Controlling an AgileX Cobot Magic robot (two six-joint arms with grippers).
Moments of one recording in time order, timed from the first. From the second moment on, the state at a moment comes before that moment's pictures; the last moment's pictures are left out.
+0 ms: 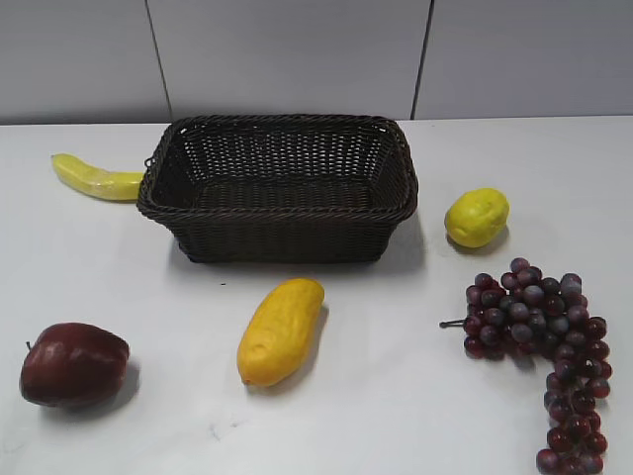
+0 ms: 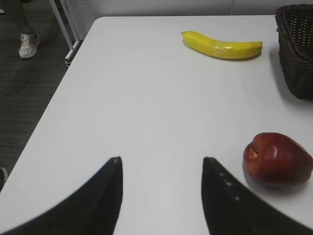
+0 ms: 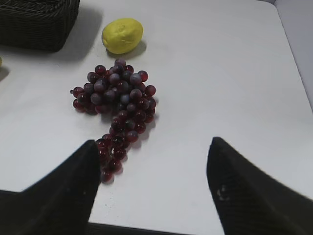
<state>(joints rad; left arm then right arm) -0.01 -0.01 -0.49 0.08 1.08 0.04 0.05 0.00 -0.50 0.07 1.06 -0.16</state>
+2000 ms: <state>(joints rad) -0.01 -0.01 -0.49 0.08 1.08 0.04 0.05 1.49 -0.81 0.23 0.75 -0.33</state>
